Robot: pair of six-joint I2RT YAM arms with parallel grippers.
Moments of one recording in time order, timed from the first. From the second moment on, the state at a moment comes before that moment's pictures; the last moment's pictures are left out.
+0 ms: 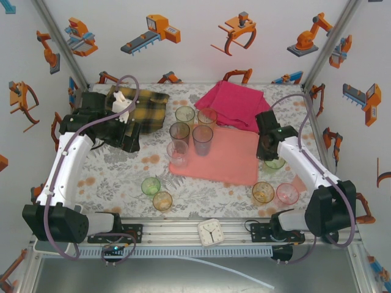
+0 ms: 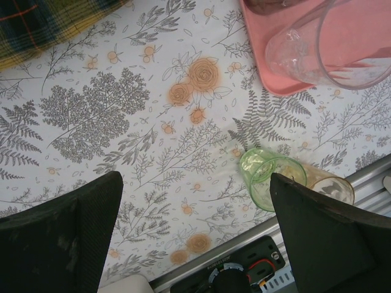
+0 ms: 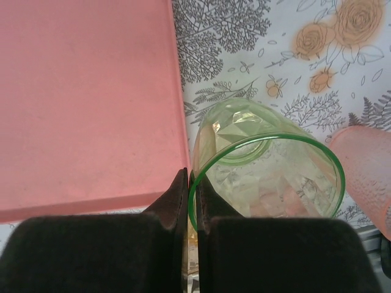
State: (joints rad) left arm -0.14 1.28 1.35 -1.07 0.29 0.31; right arm 0.28 1.35 1.05 -0.89 0.25 0.44
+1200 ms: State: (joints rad) left arm -0.14 1.34 1.38 -1.07 0.27 0.28; right arm 0.64 1.45 1.34 -1.03 0.27 0.43
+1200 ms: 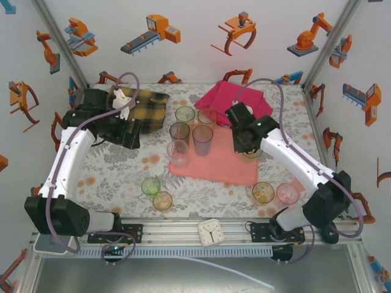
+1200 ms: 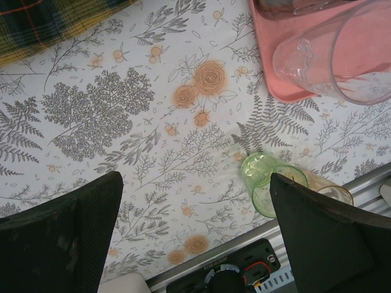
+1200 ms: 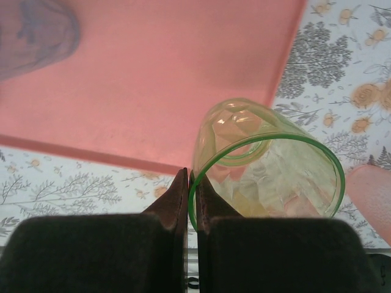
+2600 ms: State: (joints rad) left arm -0.13 1.35 1.39 -1.07 0.27 0.26; right arm 0.98 1.76 1.43 -0.82 0.25 0.50
